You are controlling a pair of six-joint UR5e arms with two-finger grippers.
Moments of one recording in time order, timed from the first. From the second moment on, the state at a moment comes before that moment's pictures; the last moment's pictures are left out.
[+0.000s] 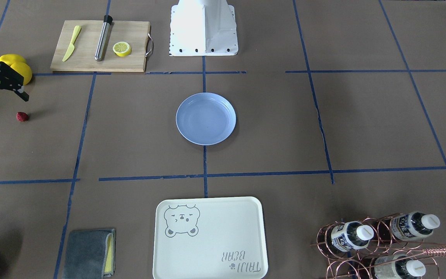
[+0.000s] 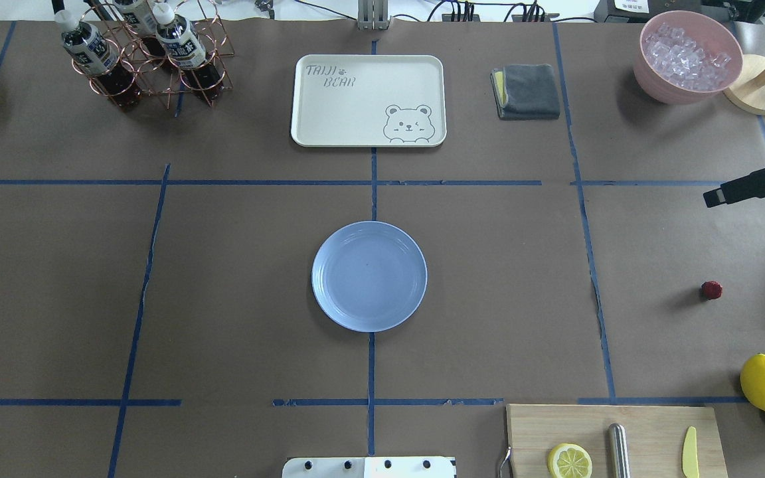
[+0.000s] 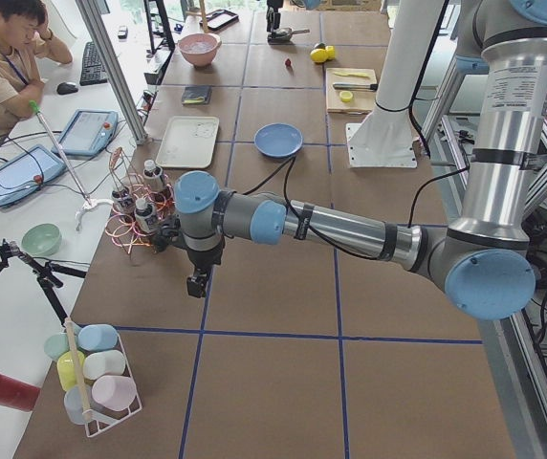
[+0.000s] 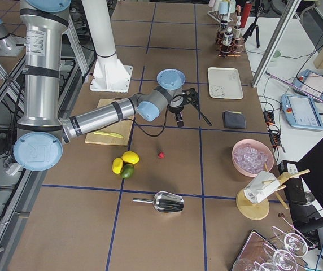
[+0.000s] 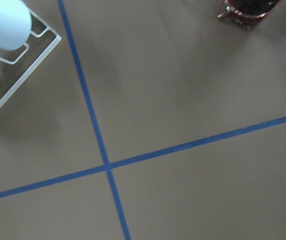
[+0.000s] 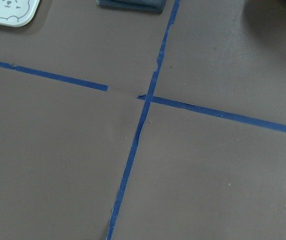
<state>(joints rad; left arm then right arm) -1.53 -1.63 -1.68 -1.56 -2.32 0.09 1.02 -1.68 2.01 -1.11 2.22 0.67</state>
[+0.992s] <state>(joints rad) -1.55 -1.61 -1.68 -1.56 -2.35 0.11 0.78 -1.86 1.81 -0.74 1.90 0.73</state>
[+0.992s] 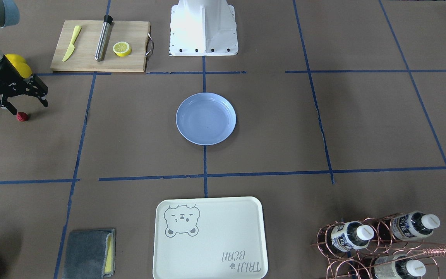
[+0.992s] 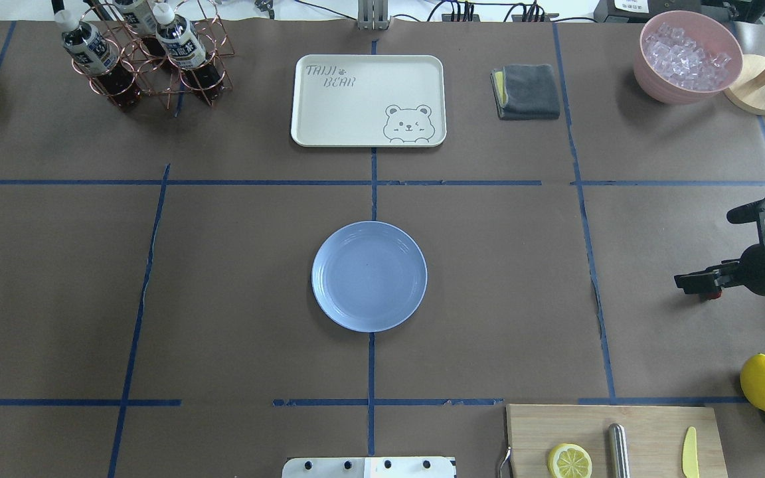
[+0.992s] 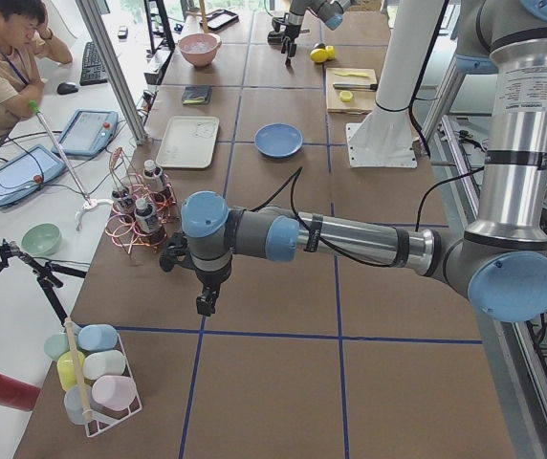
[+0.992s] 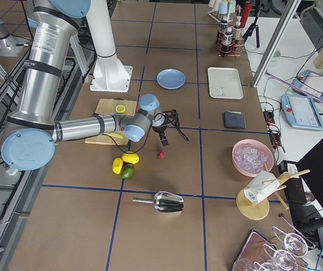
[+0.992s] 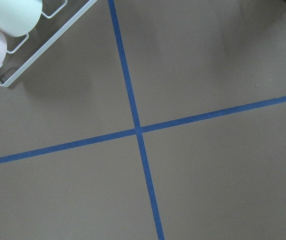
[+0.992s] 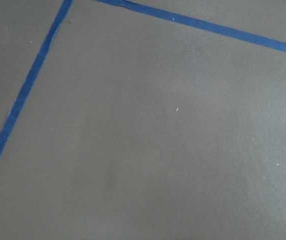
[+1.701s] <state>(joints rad) -1.55 -1.61 -1.68 -1.56 -2.35 0.11 0.78 -1.86 1.73 -0.67 1.89 0.71</state>
